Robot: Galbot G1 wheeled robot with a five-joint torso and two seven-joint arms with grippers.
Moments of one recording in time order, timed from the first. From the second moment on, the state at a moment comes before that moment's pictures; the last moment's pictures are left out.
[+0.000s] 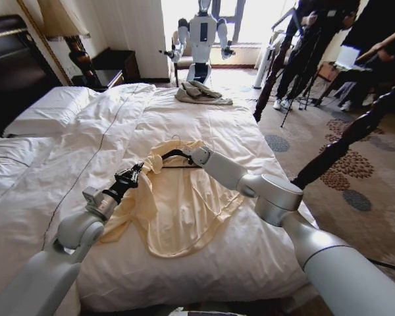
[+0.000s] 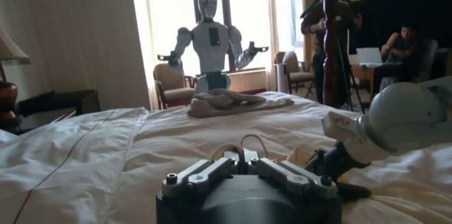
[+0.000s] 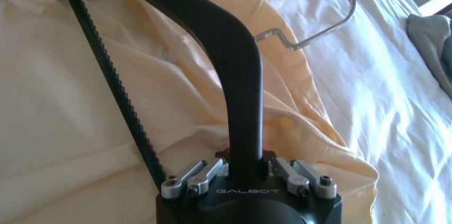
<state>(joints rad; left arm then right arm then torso) 1.24 -0.82 -0.68 -2.08 -0.63 0.19 0.03 0.24 1.61 -0.85 0.53 0.34 -0.43 -0.29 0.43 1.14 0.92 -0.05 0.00</state>
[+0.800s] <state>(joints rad) 1.21 -0.77 -0.79 -2.05 -0.63 0.12 0.01 0.32 1.61 -0.94 0.49 0.29 -0.27 -0.56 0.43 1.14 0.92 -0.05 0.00</state>
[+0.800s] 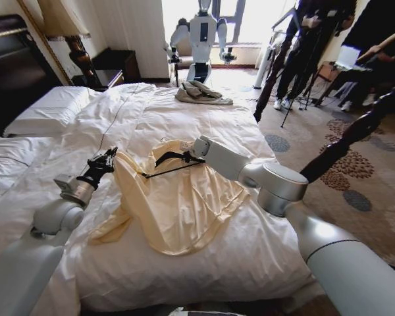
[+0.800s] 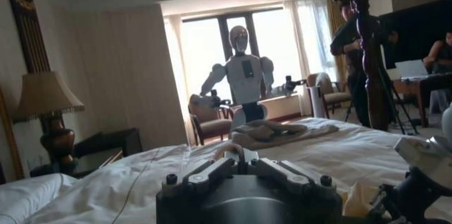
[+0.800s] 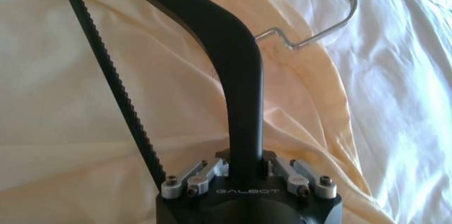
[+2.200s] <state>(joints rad) 1.26 -0.80 -0.77 -2.12 -0.59 0.11 0.06 0.30 1.61 -0.94 0.52 0.41 -0.14 -0.54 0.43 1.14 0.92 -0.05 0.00</state>
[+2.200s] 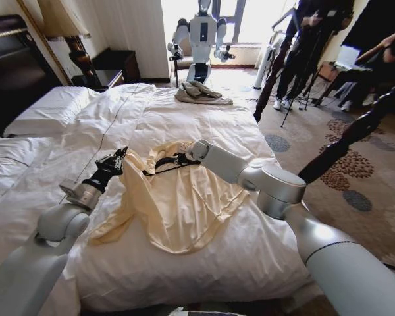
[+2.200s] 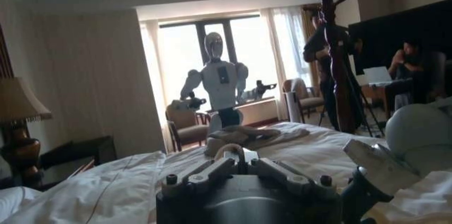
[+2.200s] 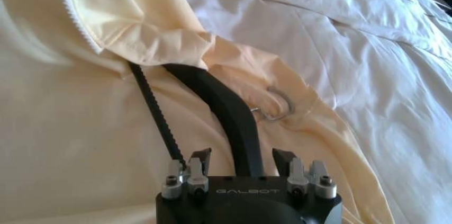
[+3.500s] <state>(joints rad) 1.43 -0.94 -0.47 -2.17 -0.16 0.02 0.11 0.23 1.22 -0.78 1.12 0.78 -0.37 0.20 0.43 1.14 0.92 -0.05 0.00</state>
